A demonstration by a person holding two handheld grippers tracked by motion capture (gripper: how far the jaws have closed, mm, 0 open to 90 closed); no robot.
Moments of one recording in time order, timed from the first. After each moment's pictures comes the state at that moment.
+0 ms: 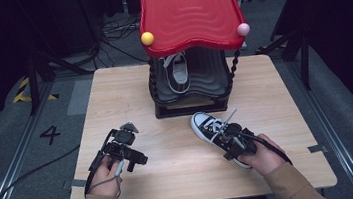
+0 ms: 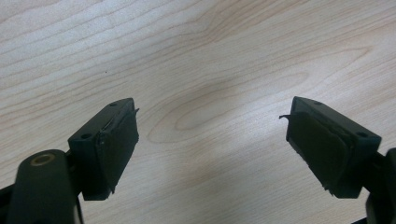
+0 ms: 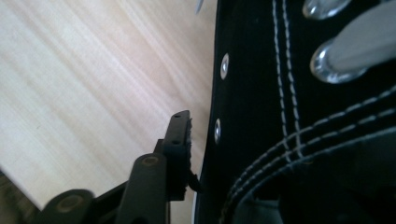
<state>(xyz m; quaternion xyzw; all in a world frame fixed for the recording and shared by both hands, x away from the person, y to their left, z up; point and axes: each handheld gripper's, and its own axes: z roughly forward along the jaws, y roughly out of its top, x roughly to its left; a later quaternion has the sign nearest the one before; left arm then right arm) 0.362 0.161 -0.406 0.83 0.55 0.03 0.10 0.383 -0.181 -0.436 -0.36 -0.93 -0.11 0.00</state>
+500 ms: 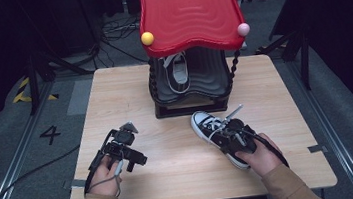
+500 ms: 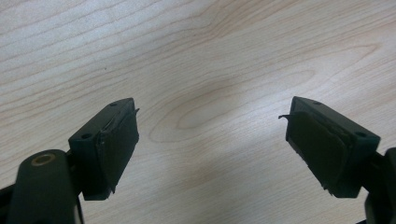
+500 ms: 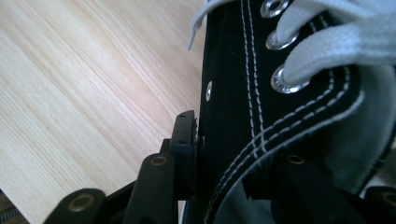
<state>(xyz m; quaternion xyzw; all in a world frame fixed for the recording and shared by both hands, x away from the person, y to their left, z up) 0.365 0.162 -0.409 0.82 0.56 0.02 0.10 0.385 -0.185 -0.428 -0.38 -0.91 -0.18 -0.02</state>
